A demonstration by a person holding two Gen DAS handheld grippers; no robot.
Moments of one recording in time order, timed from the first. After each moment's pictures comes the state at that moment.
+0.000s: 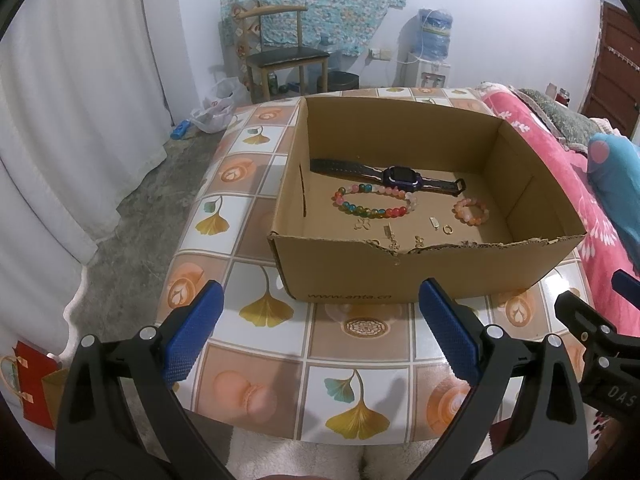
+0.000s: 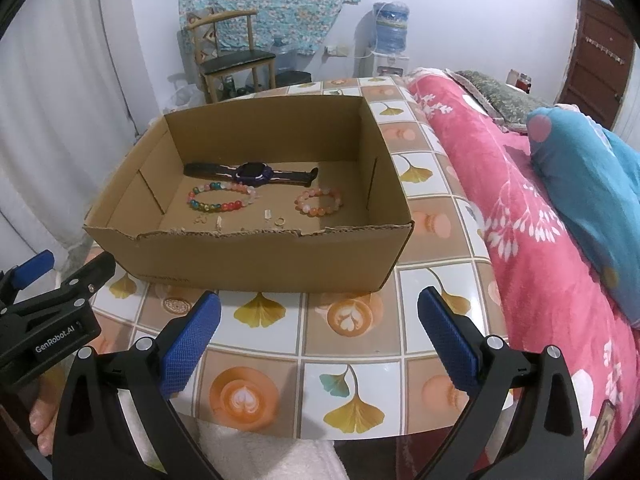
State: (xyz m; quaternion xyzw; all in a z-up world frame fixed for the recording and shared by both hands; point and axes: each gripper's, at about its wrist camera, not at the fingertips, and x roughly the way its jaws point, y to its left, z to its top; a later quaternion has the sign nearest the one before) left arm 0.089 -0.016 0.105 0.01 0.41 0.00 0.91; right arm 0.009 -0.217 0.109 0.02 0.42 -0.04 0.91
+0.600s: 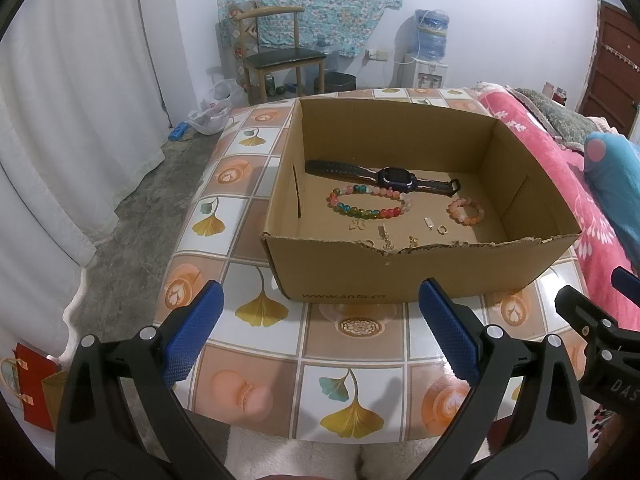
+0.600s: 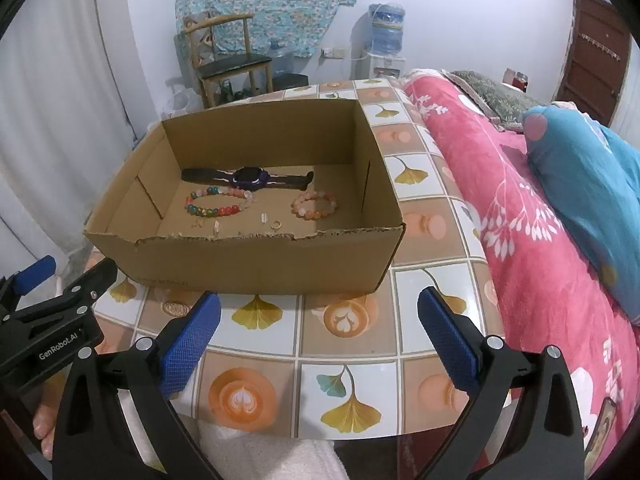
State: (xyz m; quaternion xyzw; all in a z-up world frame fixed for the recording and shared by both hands) left arm 0.088 -0.021 0.108 0.01 0.41 0.00 0.91; right arm 0.005 -0.222 0.114 0.03 0.41 -0.04 0.91
